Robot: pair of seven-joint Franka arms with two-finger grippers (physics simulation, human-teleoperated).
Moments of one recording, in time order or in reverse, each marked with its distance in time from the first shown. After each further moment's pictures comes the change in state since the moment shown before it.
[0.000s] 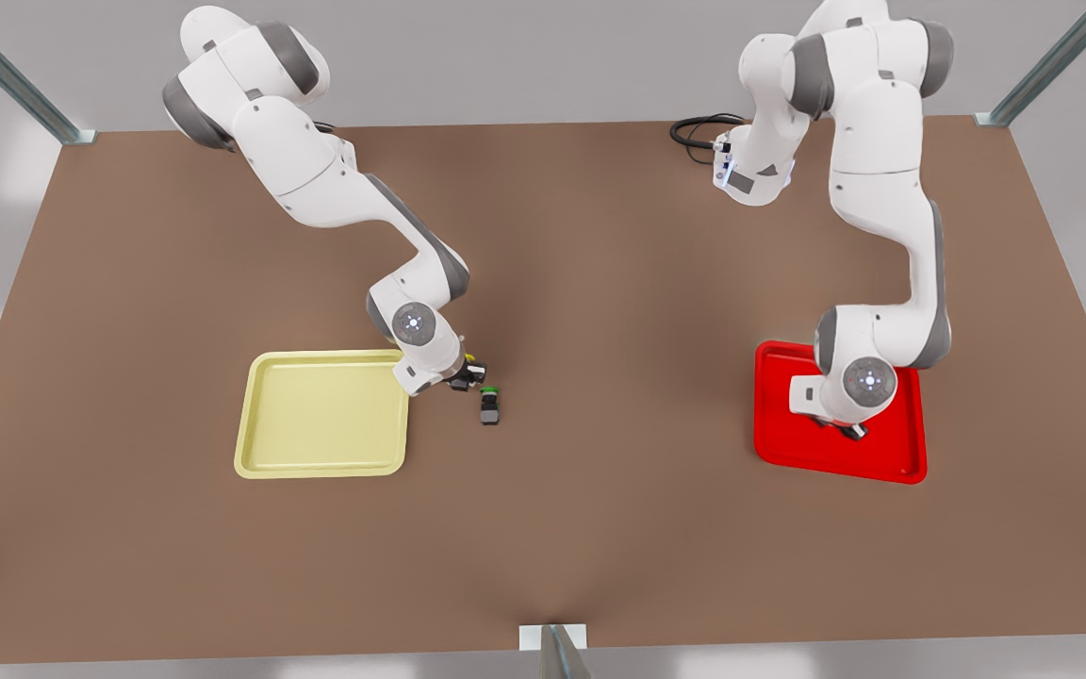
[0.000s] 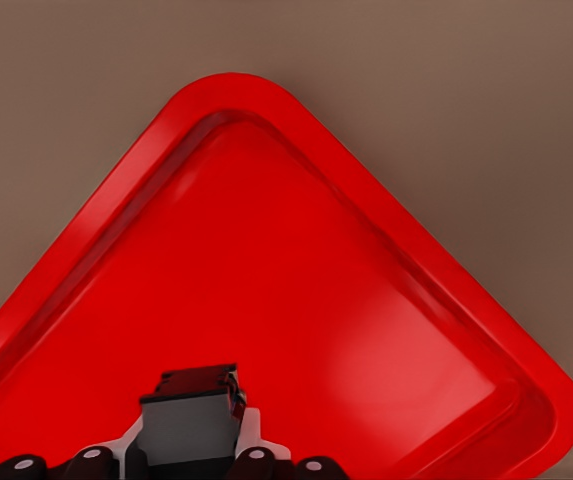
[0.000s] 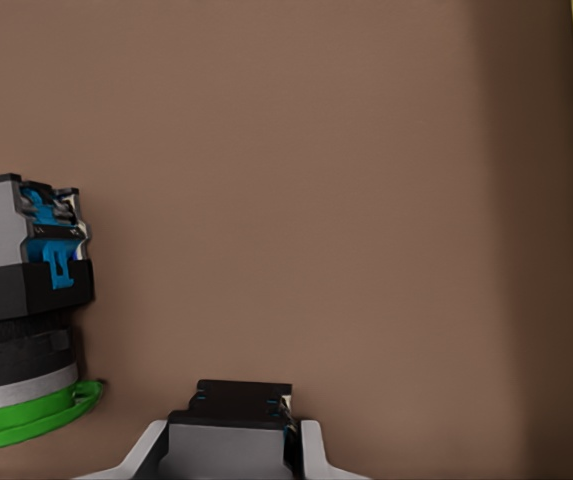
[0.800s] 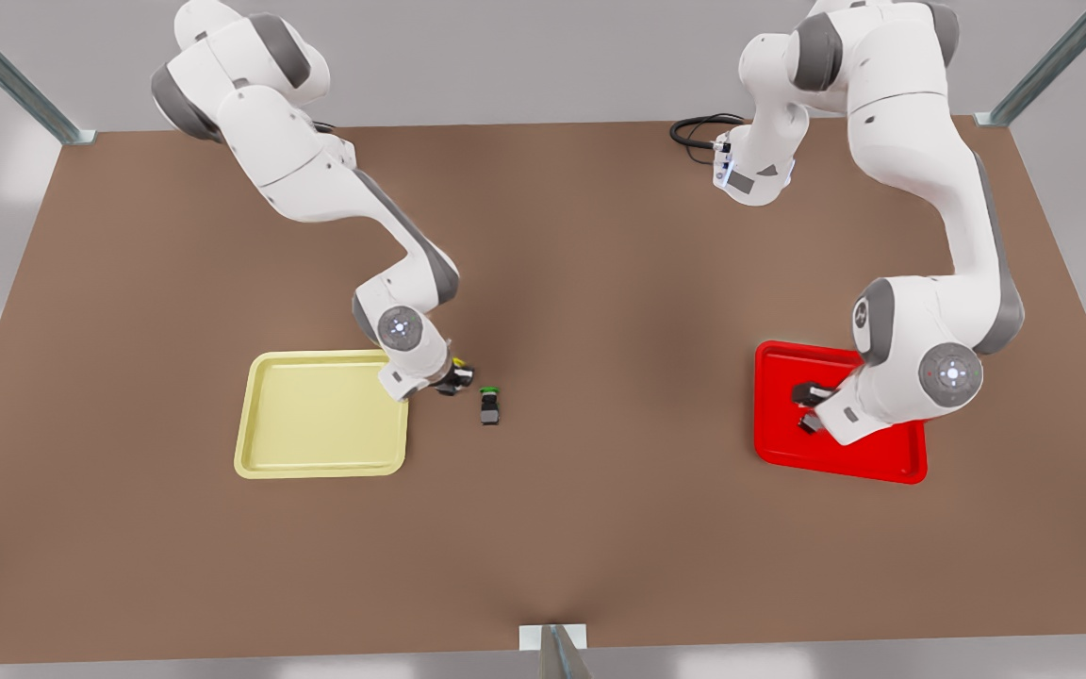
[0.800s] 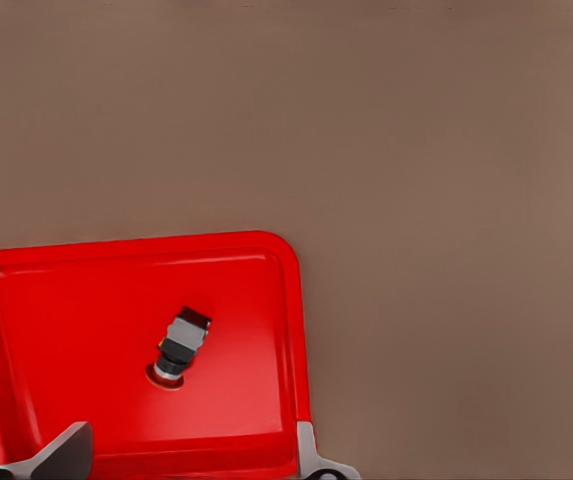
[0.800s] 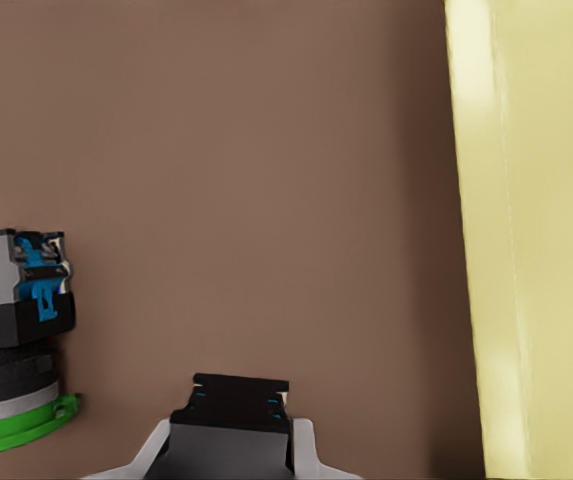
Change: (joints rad) left arm -0.018 -0.078 -0.006 0.444 -0.224 -0.538 -0.702; right arm -0.032 -0.052 -0.032 0.012 0.001 -0.089 -0.104
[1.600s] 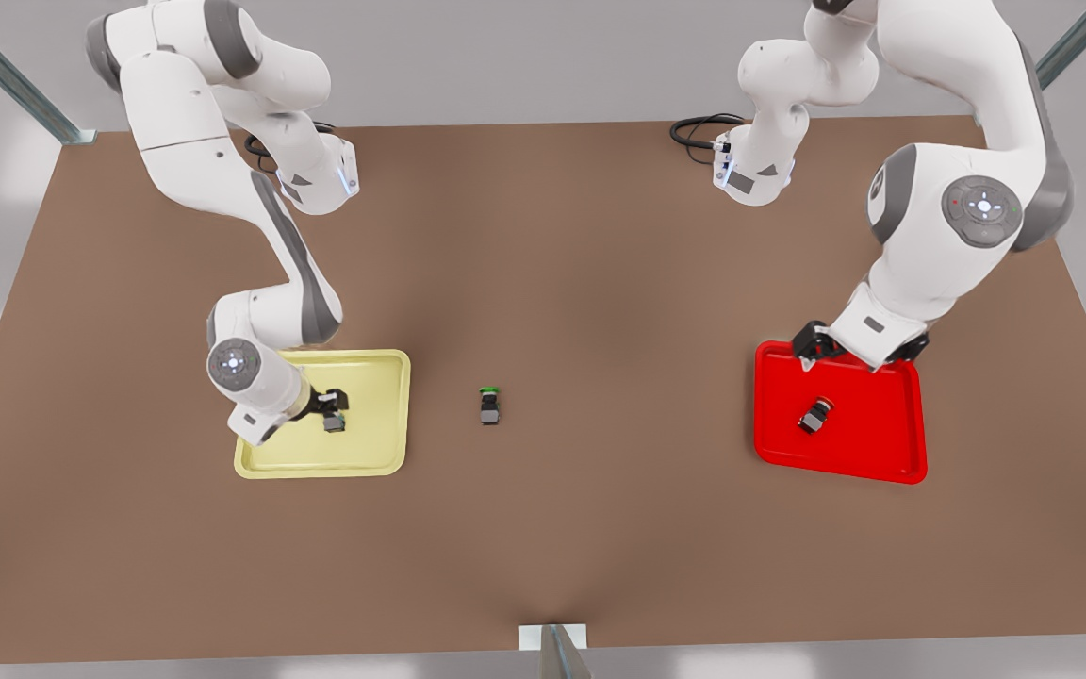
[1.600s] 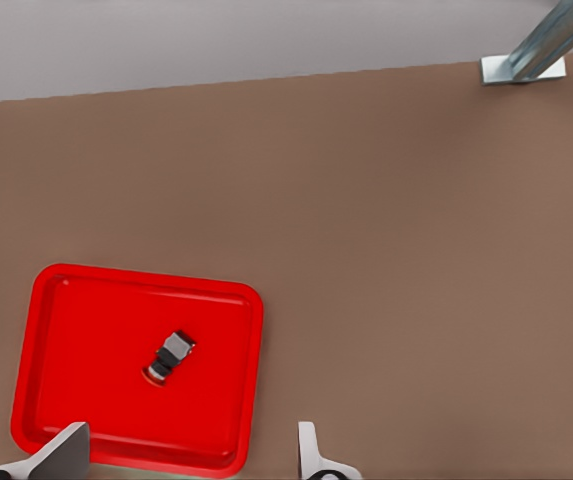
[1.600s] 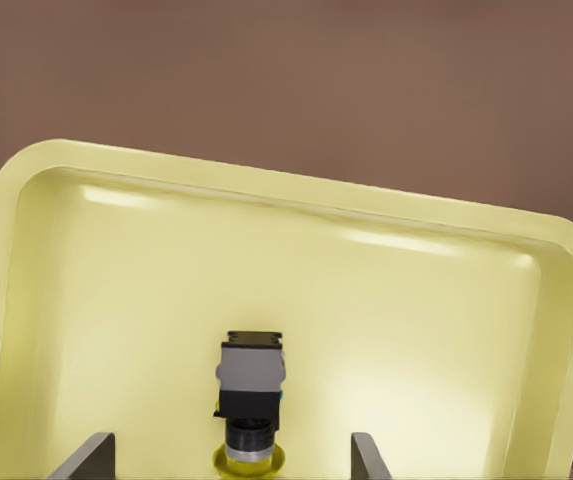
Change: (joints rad) left arm 0.226 -0.294 -0.404 -0.056 0.193 0.035 -0.310; right arm -0.214 -0.191 -0.143 0.026 0.005 -0.227 -0.583
